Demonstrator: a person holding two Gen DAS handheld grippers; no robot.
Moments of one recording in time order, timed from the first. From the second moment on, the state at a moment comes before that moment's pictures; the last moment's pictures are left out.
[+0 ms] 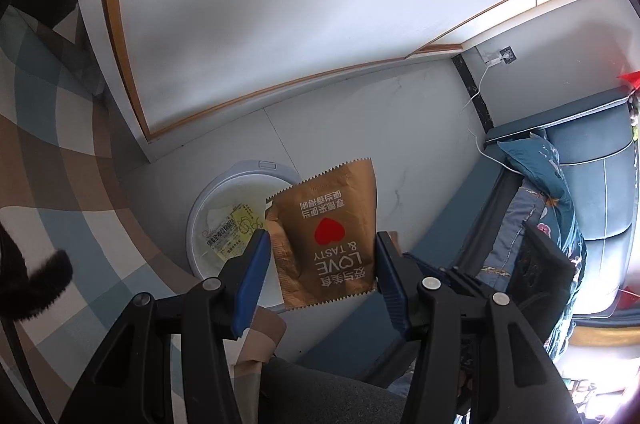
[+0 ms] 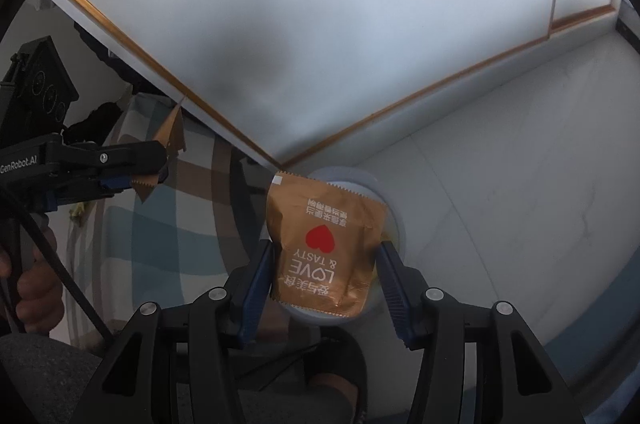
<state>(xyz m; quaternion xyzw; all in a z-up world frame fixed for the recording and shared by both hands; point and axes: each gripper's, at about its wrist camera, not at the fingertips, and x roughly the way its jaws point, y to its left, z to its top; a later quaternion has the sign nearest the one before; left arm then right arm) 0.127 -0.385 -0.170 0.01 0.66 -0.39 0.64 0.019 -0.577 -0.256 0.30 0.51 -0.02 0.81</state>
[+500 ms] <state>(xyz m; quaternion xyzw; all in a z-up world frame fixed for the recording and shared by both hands) 0.131 -0.396 -0.206 -0.01 0.71 -0.38 0.60 0.048 -0.557 -0.346 0.32 0.59 0.02 0.74</state>
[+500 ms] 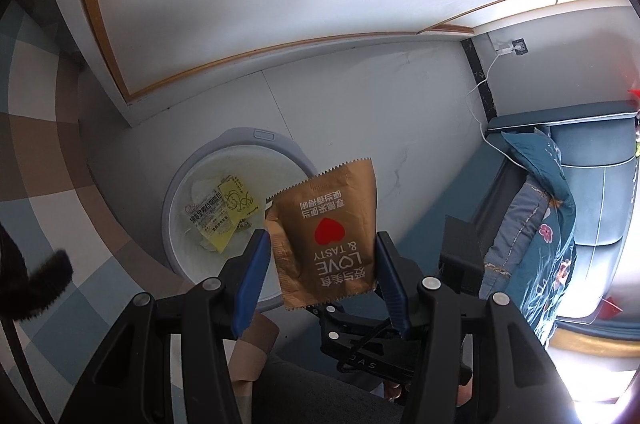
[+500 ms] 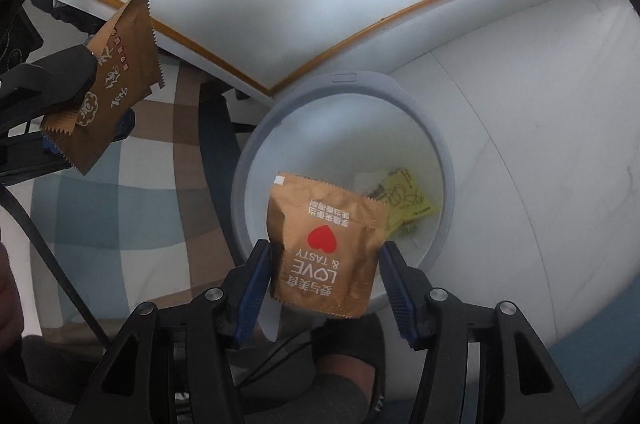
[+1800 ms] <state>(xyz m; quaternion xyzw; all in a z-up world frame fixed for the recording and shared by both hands) 0.120 -0.420 -0.243 0.04 0.76 -0.32 0.57 0.002 -0.613 -0.291 0.36 0.50 -0.07 0.78</state>
